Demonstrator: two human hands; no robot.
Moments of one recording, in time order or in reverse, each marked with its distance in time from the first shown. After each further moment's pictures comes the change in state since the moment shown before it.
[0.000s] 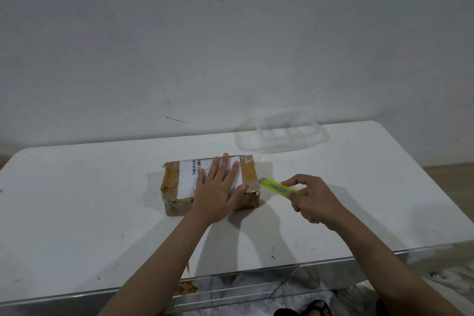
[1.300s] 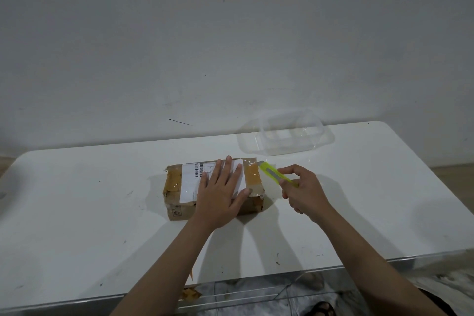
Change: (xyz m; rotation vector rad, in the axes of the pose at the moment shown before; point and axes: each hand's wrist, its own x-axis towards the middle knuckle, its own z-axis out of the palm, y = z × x) left_hand -0.001 -0.001 0.000 0.017 0.002 -0.001; right_hand 0.039 0.001 0.026 0.078 0.174 -0.050
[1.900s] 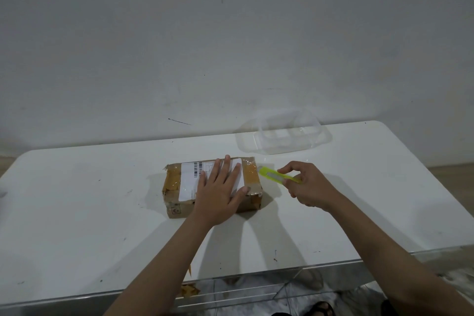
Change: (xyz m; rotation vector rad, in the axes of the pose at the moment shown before) left_hand 0.000 0.002 -0.001 -0.016 -0.035 -0.012; right_hand 0.000 -0.013 -0.027 -0.165 -0.201 -0.044
